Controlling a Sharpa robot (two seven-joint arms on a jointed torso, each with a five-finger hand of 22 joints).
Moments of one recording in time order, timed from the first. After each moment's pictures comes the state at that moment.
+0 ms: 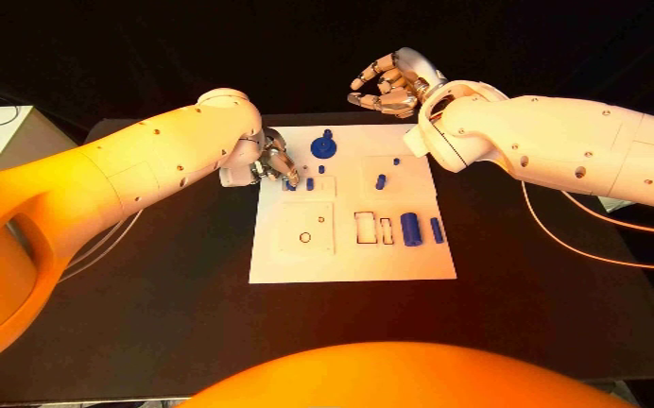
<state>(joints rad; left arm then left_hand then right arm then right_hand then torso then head) 1.32 -0.28 -0.12 0.87 -0.96 0.45 -0.50 1.04 -0.13 0.70 0.05 0.62 0.90 0.09 0.67 0.68 1.29 -0.01 1.28 0.90 1.47 -0.05 1.57 1.31 0.08 1.34 0.05 1.43 1.28 1.35 -0.78 -0.15 1.44 -0.77 -0.60 0.01 1.39 -0.22 0.30 0.27 0.28 0.94 0.13 0.35 0.27 1.47 0.04 1.44 1.31 1.46 -0.03 1.55 1.31 0.03 1.47 0.07 1.35 1.31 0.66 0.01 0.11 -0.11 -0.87</state>
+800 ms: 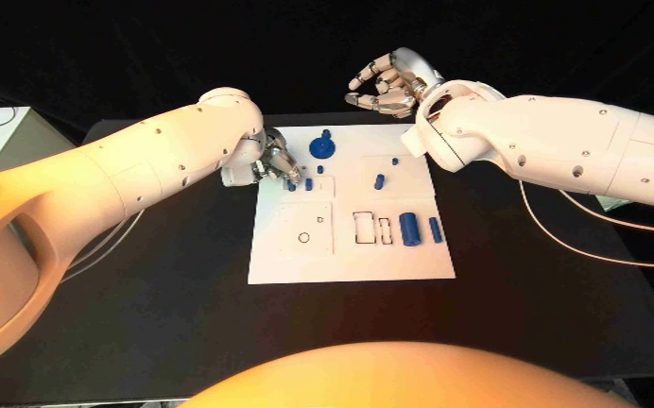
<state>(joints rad) 1.32 -0.27 -0.12 0.86 -0.95 0.44 -0.51 1.01 -0.11 0.69 0.03 0.54 0.90 0.09 0.67 0.69 1.31 -0.01 1.29 0.92 1.46 -0.06 1.57 1.31 0.08 1.35 0.05 1.43 1.29 1.35 -0.78 -0.15 1.44 -0.77 -0.60 0.00 1.39 -0.22 0.30 0.27 0.28 0.94 0.13 0.35 0.27 1.47 0.04 1.44 1.31 1.46 -0.03 1.54 1.31 0.03 1.47 0.07 1.35 1.31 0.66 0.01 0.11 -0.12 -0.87</state>
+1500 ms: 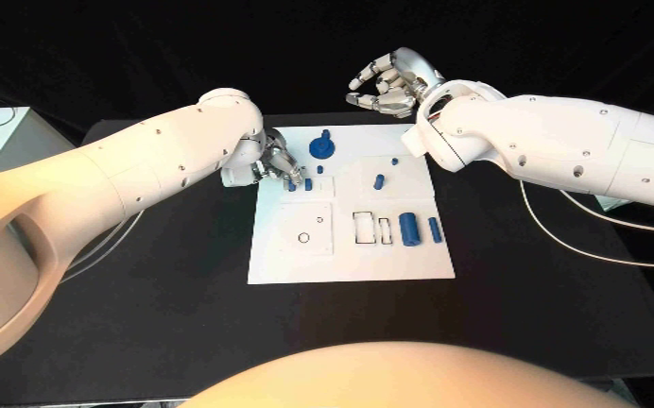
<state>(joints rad) 1.32 -0.27 -0.12 0.87 -0.95 0.44 -0.51 1.02 -0.14 0.67 0.00 0.54 0.91 0.06 0.67 0.69 1.32 -0.02 1.29 0.92 1.47 -0.07 1.57 1.31 0.08 1.35 0.04 1.42 1.29 1.35 -0.78 -0.15 1.44 -0.77 -0.60 0.00 1.39 -0.22 0.30 0.27 0.28 0.94 0.13 0.35 0.27 1.47 0.04 1.44 1.31 1.46 -0.03 1.54 1.31 0.03 1.47 0.07 1.34 1.31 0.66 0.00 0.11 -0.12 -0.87</state>
